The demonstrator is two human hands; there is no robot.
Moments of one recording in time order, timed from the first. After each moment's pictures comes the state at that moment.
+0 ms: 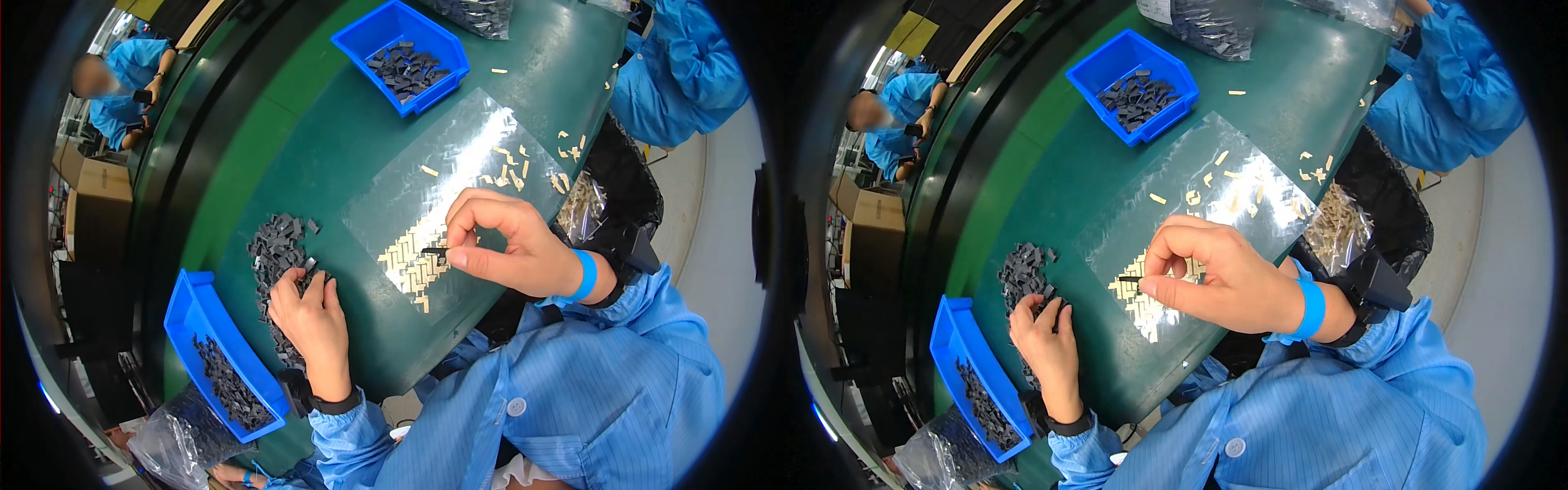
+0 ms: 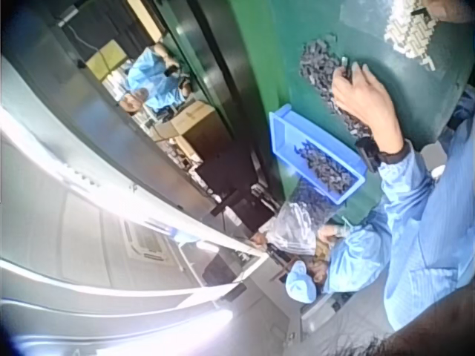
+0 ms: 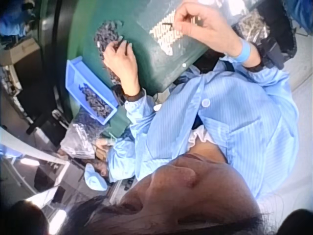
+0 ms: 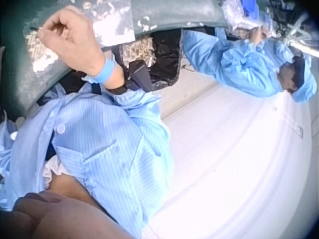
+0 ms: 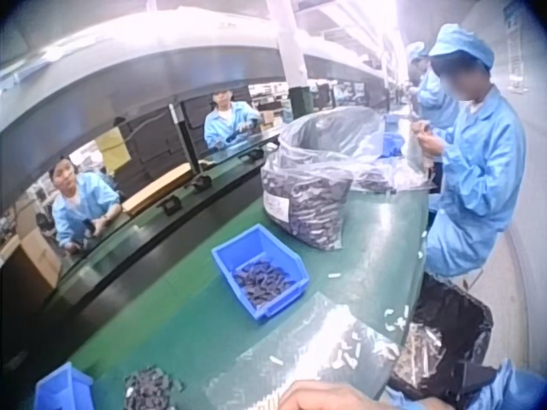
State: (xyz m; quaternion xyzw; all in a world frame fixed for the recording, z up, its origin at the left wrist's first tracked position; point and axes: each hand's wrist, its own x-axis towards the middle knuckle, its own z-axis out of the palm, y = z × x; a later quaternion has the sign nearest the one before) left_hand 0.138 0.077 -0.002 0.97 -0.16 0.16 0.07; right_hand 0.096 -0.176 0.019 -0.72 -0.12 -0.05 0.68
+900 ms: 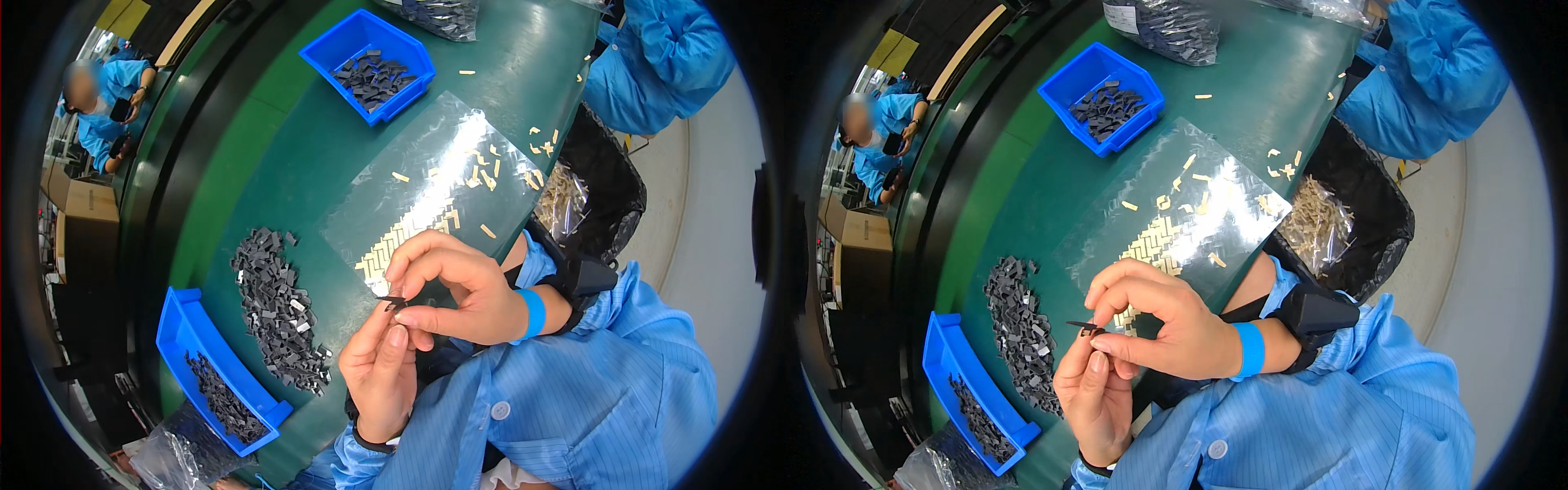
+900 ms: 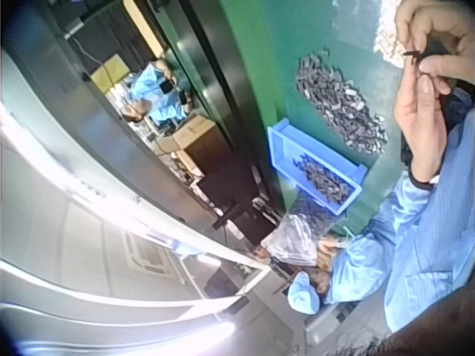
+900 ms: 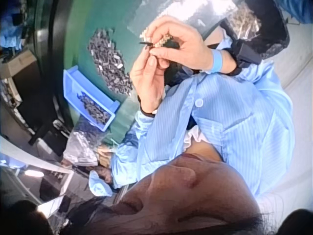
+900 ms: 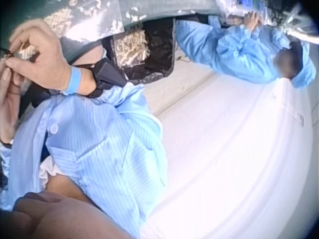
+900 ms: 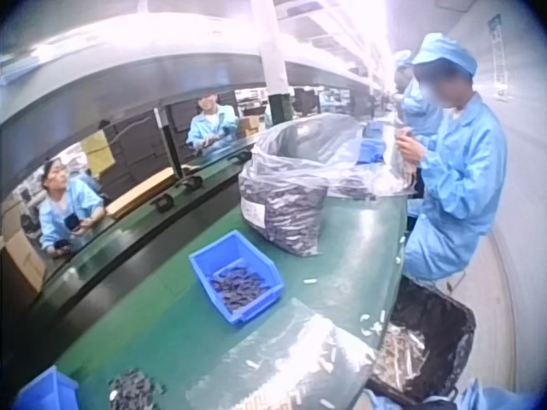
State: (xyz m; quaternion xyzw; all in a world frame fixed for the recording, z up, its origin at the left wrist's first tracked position) left_hand 0.064 0.010 0.036 0.50 0.02 -0.20 0.85; right_hand 0.076 -0.135 0.006 -0.62 -0.16 -0.15 0.76
